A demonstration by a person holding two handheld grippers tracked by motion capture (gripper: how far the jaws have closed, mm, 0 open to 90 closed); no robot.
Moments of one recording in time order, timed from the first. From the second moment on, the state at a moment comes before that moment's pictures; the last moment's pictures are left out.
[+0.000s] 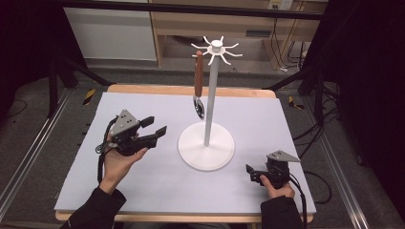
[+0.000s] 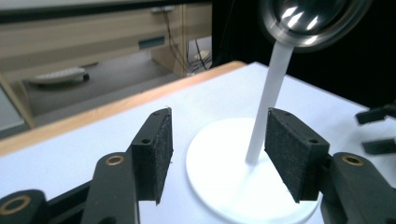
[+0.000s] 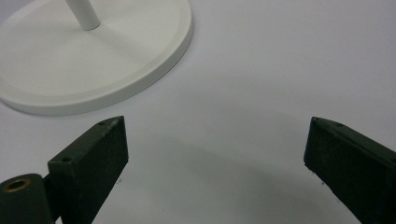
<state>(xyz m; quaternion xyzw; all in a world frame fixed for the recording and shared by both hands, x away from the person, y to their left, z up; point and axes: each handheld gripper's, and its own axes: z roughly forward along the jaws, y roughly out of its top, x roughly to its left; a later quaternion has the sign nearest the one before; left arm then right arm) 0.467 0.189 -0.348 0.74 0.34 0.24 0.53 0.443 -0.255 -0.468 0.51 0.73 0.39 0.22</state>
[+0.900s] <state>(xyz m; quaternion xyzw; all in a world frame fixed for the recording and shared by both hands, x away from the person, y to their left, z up) 0.455 0.273 -0.448 0.75 0.45 0.22 0.43 0.443 -0.258 -0.469 0.52 0.73 0.37 0.23</state>
